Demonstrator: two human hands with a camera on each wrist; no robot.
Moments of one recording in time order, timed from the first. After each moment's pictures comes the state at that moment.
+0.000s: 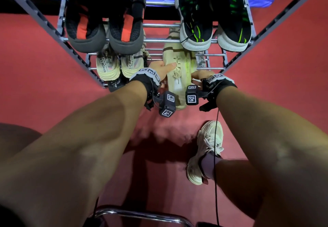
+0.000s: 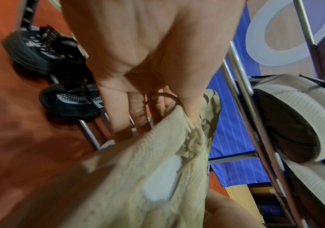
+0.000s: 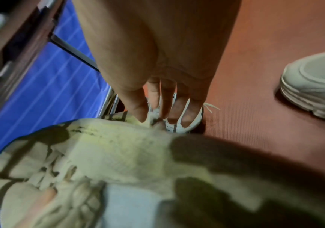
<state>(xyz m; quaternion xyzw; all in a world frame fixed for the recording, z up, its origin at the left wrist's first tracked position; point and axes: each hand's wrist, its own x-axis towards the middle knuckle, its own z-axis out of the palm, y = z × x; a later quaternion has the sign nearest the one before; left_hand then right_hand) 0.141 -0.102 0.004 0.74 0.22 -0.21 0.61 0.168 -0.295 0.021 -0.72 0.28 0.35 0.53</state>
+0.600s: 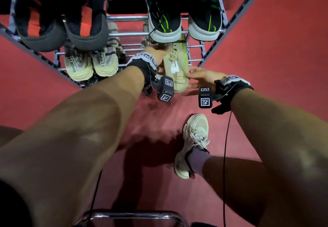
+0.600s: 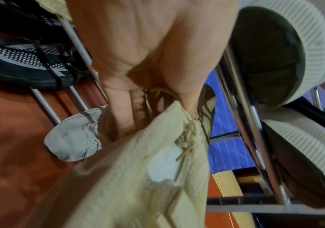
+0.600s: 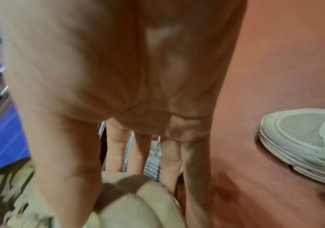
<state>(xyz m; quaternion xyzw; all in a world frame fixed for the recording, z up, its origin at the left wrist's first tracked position) 0.178 -0.181 0.030 0.70 0.24 -0.15 0.66 0.141 -0.383 0.033 -0.62 0.13 0.42 0.65</state>
